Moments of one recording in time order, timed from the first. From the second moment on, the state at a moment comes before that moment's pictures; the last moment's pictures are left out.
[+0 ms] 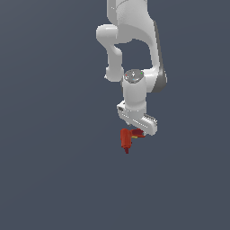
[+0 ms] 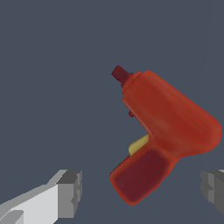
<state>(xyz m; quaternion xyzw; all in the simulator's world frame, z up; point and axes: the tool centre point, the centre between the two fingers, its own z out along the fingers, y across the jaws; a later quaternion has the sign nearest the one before) -0.008 0.109 0.103 -0.92 0.37 -0.04 0.10</state>
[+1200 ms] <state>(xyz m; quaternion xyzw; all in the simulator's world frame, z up) -0.037 0.142 0.053 -0.75 0.65 -0.04 0.14</state>
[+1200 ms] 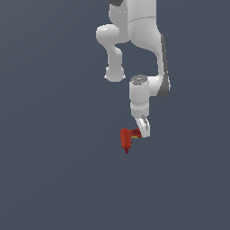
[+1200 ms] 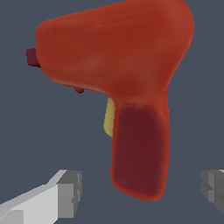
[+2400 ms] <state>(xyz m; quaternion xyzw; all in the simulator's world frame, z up) -0.034 0.147 0.025 -0.73 0.67 -0.04 0.14</state>
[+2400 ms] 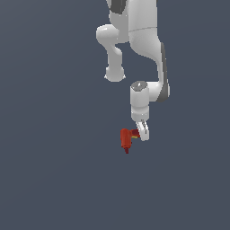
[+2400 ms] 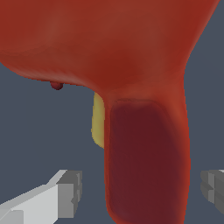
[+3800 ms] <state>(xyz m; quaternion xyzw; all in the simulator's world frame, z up) -0.061 0.131 0.053 -0.73 0.67 -0.04 0.14</state>
